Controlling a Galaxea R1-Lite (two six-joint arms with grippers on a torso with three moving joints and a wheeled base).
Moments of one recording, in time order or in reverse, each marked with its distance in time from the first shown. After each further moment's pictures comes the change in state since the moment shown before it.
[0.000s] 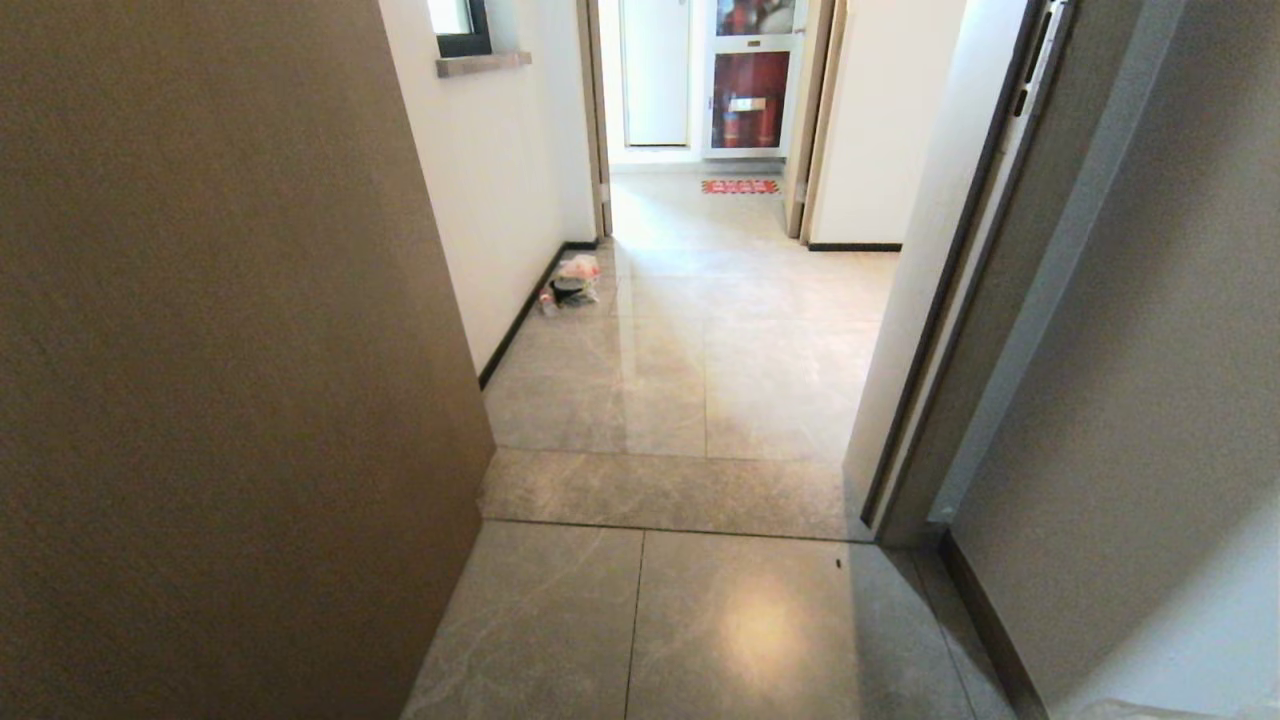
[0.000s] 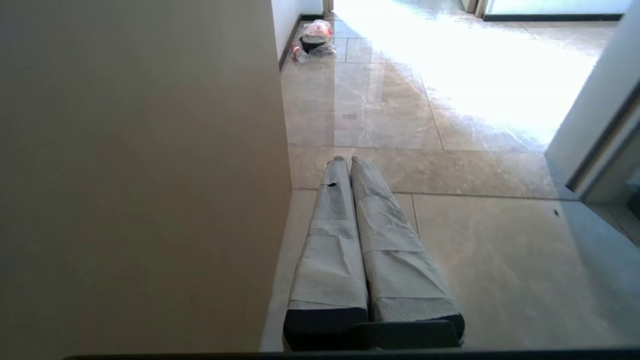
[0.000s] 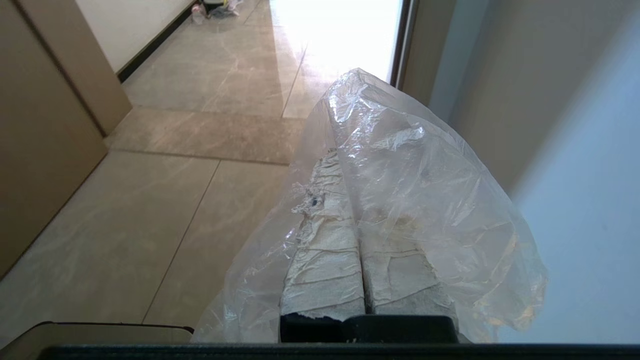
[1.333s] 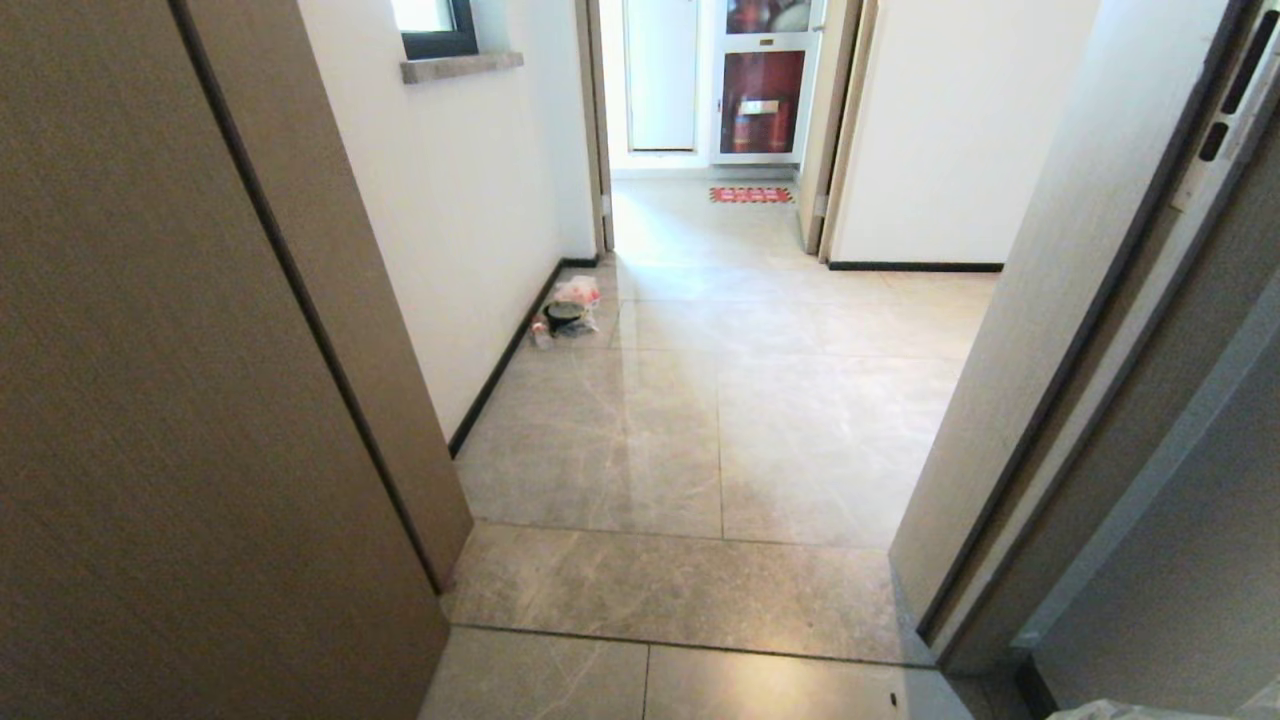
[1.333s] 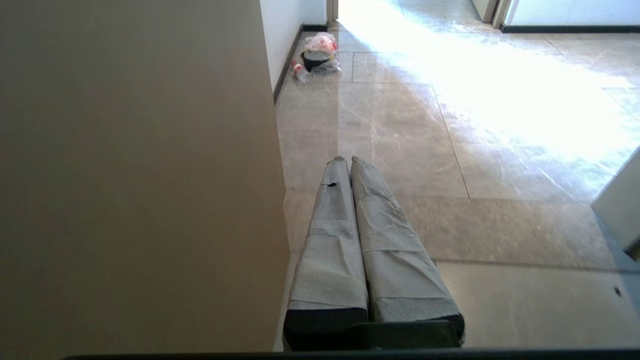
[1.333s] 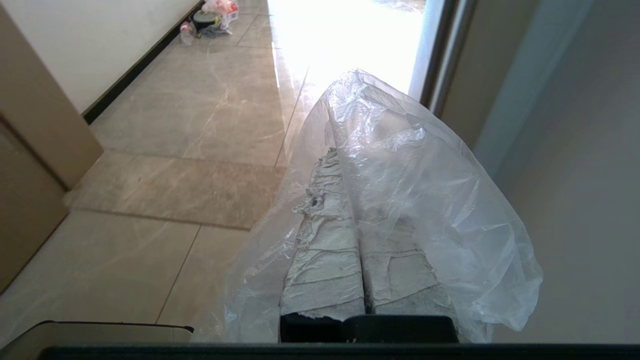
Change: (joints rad) left arm 0.000 0.000 0.000 0.001 0.000 0.001; right arm 0.000 0.000 0.000 0.000 0.000 0.000
